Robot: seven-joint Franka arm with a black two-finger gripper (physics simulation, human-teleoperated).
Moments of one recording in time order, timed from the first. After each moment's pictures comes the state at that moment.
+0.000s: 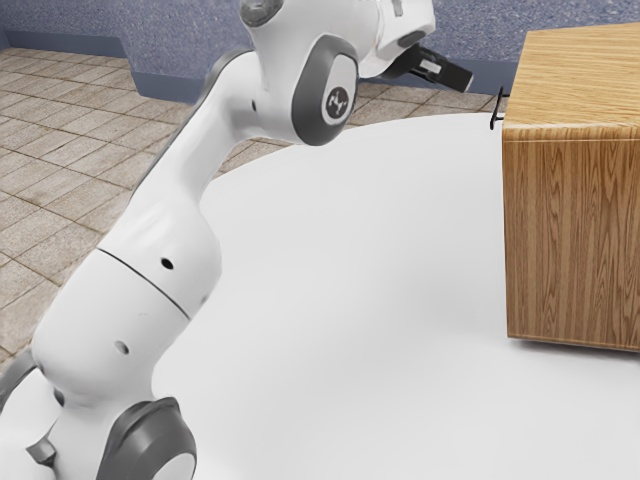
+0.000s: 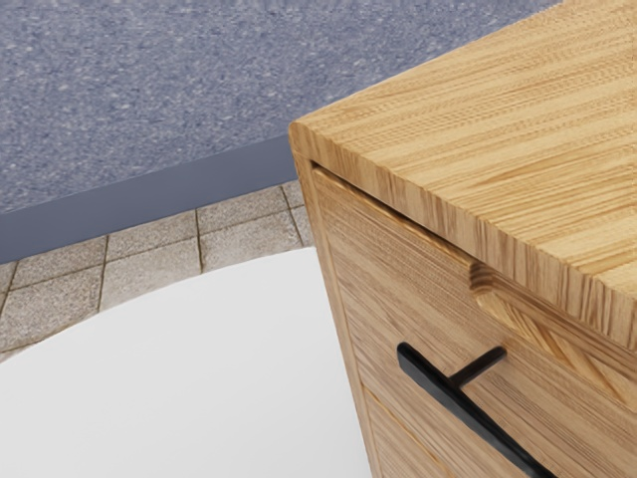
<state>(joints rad) -0.16 0.87 0.30 -0.41 -0.30 2.27 0.31</state>
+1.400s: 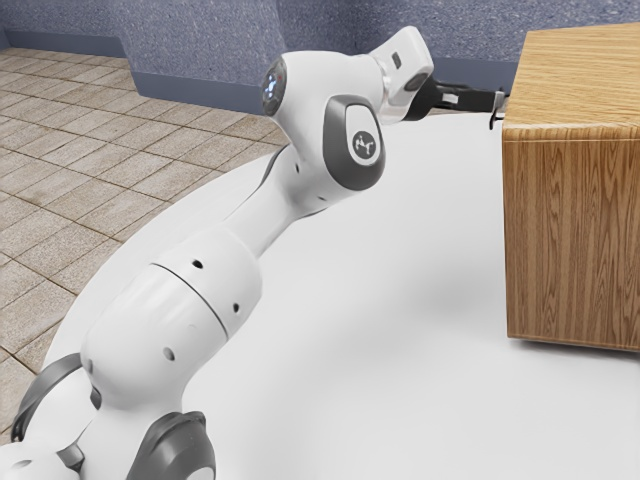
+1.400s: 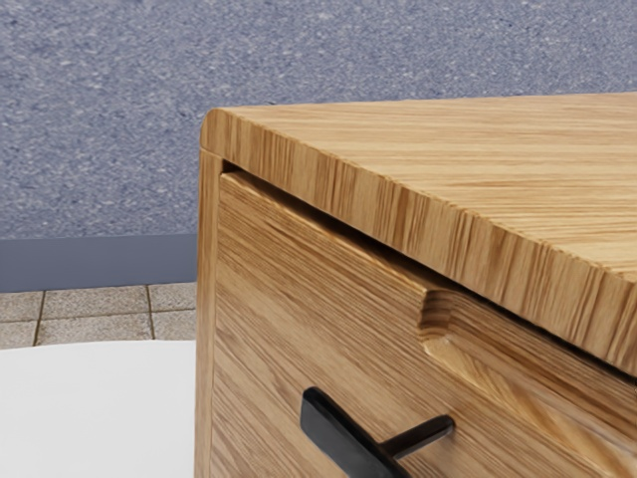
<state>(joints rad) -0.16 0.96 0.29 -0.50 -0.80 2.54 0.50</state>
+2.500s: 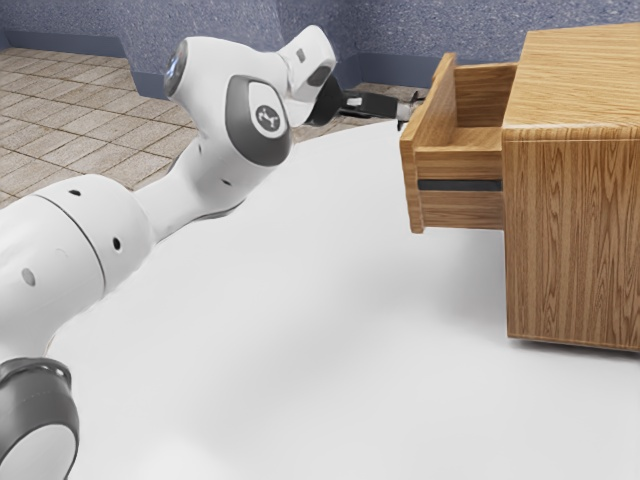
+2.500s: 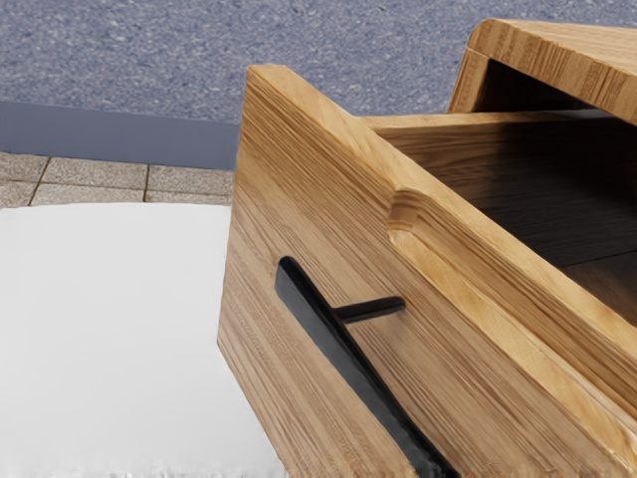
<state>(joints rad) -0.17 0.47 0.31 -1.22 -0.80 2.56 0.59</state>
